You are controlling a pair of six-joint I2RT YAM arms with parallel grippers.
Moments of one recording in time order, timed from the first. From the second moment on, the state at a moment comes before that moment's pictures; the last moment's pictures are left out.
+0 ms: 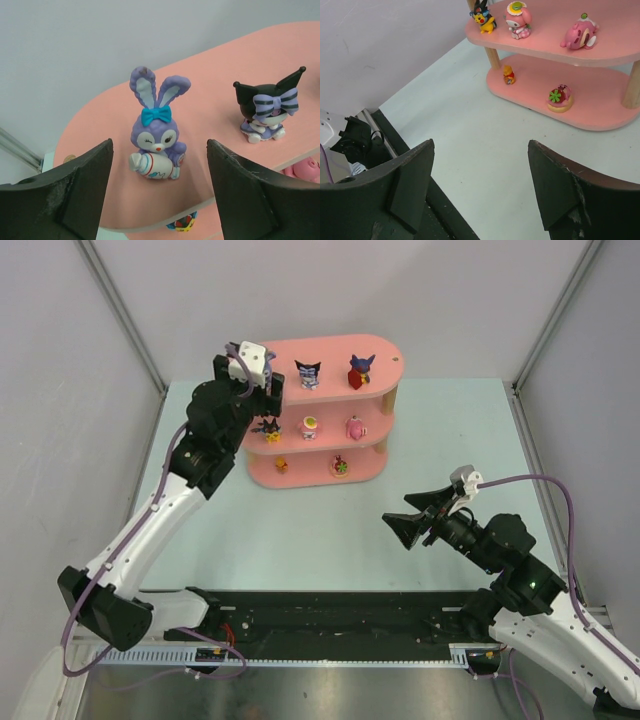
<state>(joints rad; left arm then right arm) -0.49 1.25 1.32 -0.04 -0.23 0.19 0.77 0.43 0.60 -0.16 -0.06 0.32</state>
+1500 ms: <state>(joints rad) -0.49 0.61 0.78 -0.34 -0.55 -0.33 0.76 0.41 0.61 -0.36 0.43 0.46</state>
